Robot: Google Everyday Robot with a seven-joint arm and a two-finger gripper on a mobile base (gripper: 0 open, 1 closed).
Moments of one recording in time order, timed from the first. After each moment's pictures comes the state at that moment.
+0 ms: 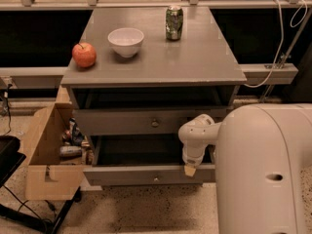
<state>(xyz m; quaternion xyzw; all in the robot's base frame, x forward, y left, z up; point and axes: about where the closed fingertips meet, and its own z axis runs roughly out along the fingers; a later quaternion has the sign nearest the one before) 0.585 -0.147 0.411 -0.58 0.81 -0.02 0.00</state>
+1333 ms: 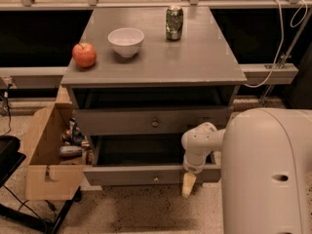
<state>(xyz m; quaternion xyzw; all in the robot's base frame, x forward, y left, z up) 0.561 -0.149 0.389 -0.58 0.82 0.01 0.00</state>
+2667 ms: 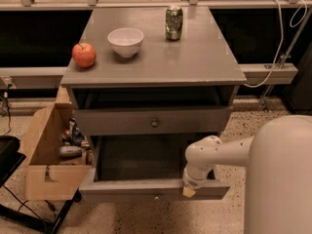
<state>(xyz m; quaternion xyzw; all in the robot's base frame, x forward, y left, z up) 0.501 -0.124 0.393 -0.57 0.82 0.07 0.02</state>
